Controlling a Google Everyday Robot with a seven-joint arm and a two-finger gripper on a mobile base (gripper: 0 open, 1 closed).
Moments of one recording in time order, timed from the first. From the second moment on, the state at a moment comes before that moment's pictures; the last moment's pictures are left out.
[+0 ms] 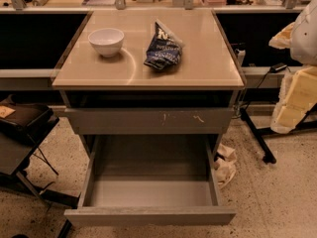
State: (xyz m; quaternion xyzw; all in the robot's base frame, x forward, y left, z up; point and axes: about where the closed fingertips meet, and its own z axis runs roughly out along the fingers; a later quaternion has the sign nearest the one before) arm 0.438 -0.216 0.977 -0.60 0.78 -0.04 0.16
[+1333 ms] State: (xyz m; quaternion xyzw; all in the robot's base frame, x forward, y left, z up) arm 0.375 -0.126 0.950 -0.68 0.68 -0.03 0.25
